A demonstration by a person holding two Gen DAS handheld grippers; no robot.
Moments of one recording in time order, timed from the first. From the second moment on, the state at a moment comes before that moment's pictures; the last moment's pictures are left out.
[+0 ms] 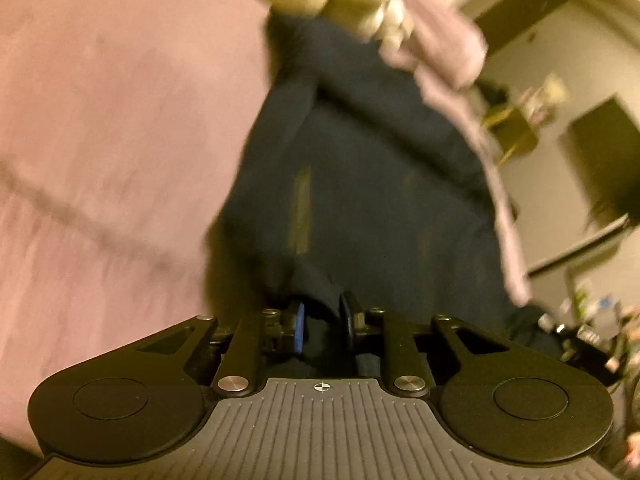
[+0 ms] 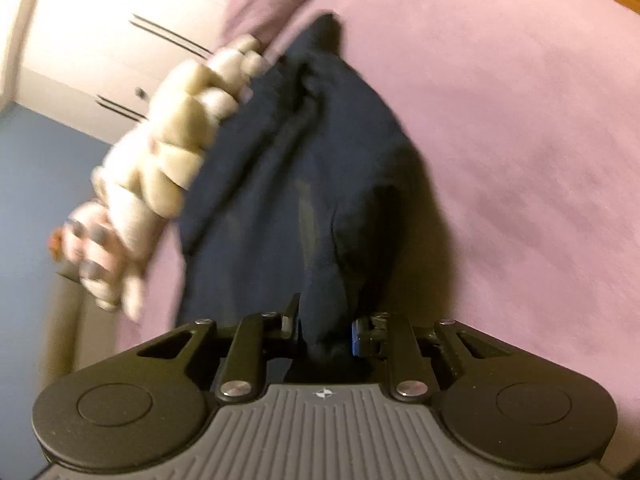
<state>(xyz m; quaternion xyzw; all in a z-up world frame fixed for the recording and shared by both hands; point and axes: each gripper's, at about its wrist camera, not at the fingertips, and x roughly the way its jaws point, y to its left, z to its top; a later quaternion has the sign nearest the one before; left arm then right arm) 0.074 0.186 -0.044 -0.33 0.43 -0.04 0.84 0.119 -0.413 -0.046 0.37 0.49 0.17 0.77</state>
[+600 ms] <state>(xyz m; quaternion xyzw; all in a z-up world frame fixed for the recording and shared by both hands) 0.277 0.228 -0.103 -0.42 0.40 0.10 0.81 0.322 -0.344 -0.072 0.38 0.44 0.00 0.81</state>
